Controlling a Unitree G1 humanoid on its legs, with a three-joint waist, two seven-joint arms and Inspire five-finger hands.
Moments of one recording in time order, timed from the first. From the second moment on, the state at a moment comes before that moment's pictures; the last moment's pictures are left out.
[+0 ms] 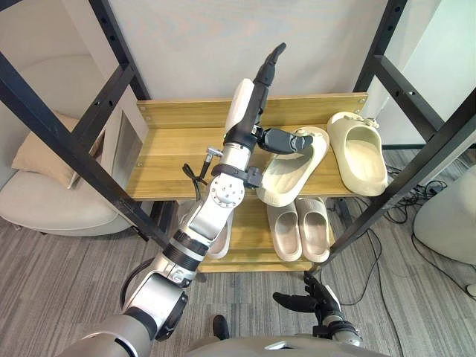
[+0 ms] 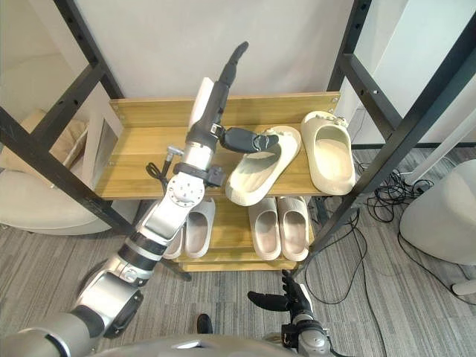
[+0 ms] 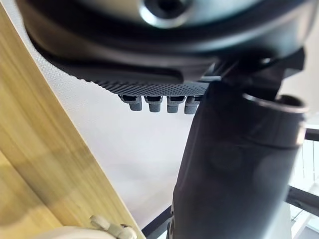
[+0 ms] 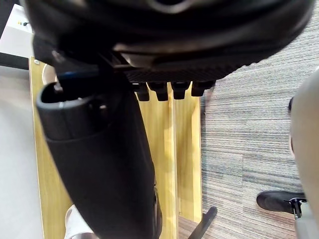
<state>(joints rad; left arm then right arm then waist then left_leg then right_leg) -0.57 0.13 -0.37 0.07 0.23 -0.03 0.28 0.24 -0.10 0.10 0.70 0.08 -0.10 -0.01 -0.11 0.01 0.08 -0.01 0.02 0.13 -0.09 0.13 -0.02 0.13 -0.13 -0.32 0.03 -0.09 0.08</state>
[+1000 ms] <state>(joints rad) -0.08 0.12 -0.35 -0.10 -0.34 -0.12 0.16 0.23 -0.08 0.10 0.75 0.08 -0.09 -0.01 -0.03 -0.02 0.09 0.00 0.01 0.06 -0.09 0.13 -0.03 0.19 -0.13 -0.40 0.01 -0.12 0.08</state>
